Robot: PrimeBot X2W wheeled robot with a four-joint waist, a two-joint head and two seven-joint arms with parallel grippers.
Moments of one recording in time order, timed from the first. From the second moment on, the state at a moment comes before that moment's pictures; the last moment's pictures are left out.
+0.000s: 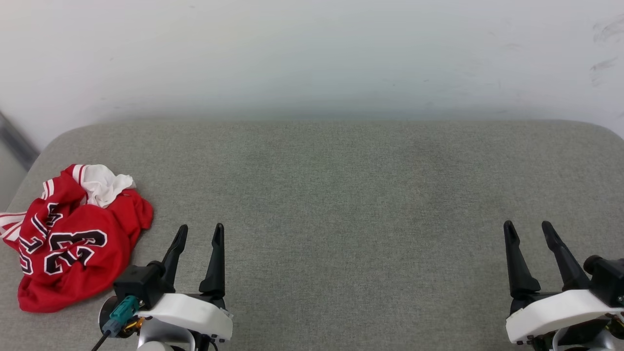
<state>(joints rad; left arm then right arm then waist) -0.07 0.06 -0.04 0.18 -0.29 -0.13 -0.21 0.03 -0.05 -0.09 -0.02 0.23 0.13 -0.02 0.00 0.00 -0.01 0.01</state>
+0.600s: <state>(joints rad) -0.07 0.06 -0.05 0.20 -0.17 -0.13 -0.24 0.03 -0.05 -0.09 -0.05 0.11 0.13 -0.02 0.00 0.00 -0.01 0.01</state>
